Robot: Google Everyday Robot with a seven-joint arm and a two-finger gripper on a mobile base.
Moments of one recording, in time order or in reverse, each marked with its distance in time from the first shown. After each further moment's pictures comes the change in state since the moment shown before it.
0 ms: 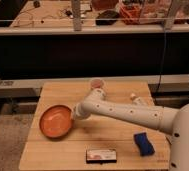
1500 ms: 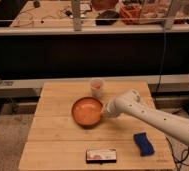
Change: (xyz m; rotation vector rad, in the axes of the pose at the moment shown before) arm -0.009 0.160 -0.073 -0.095 0.087 0.290
